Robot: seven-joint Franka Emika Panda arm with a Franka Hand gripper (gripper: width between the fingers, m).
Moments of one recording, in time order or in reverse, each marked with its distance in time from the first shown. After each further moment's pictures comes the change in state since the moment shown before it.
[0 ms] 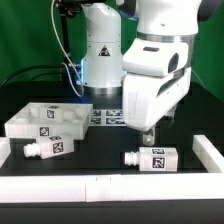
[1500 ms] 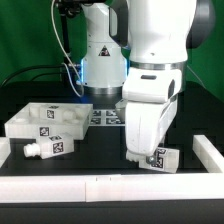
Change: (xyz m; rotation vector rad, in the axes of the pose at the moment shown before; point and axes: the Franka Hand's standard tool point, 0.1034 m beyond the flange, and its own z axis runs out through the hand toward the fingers) arm -0.005 -0.006 0.039 -0.047 0.055 -0.060
